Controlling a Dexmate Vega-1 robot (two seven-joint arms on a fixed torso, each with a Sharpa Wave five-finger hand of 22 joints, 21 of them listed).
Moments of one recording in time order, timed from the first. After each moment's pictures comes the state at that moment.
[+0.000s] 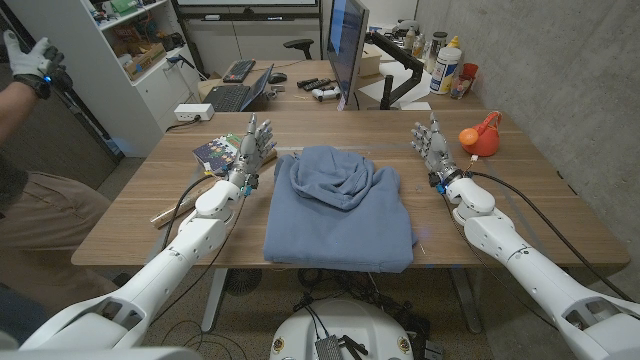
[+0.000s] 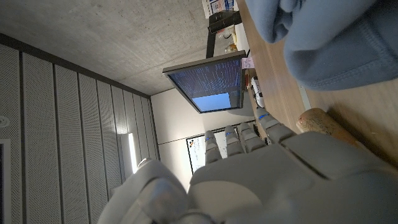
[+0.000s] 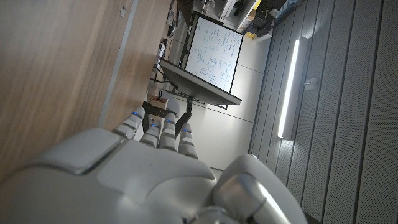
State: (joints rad) left arm 0.83 0.48 0.35 -1.27 -0.63 -0.29 -0.07; left_hand 0.07 0.01 -0.02 0.10 0.30 0.06 -0.17 0.19 0.18 0.00 -0.07 0.19 0.19 -0.01 -0.02 0.18 0.18 0.07 0.06 0.19 0.17; right arm -0.84 -0.52 -0.37 -1.32 0.64 0.29 0.02; right_hand 0.04 0.06 -0.11 0.10 0.33 0.06 0.02 0.19 0.18 0.10 0.10 0.23 0.19 -0.04 0.04 0.18 0.18 -0.03 0.05 0.30 0.17
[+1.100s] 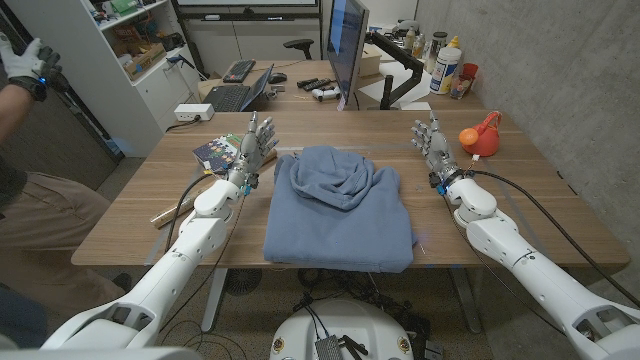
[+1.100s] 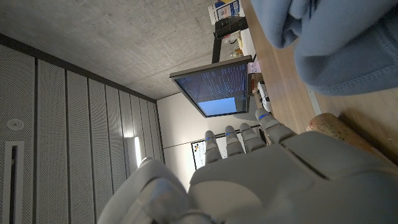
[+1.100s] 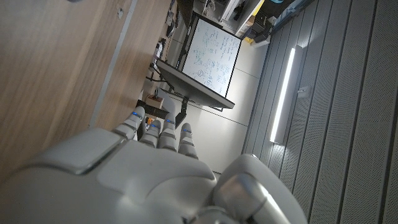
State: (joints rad) left arm 0.86 0.41 0.24 -1.29 -0.54 -0.27 -0.16; left_hand 0.07 0.02 -0.02 0.10 0.30 0.06 -0.17 0.19 0.18 0.00 -0.07 0.20 0.19 -0.02 -0.03 0.18 0.18 0.07 0.06 0.19 0.17; right arm -0.89 -0.55 -0.37 -1.40 0.59 0.30 -0.03; right_hand 0.03 0.07 -0.11 0.10 0.33 0.06 0.02 0.19 0.18 0.10 0.10 0.23 0.19 -0.05 0.04 0.18 0.18 -0.03 0.05 0.29 0.17
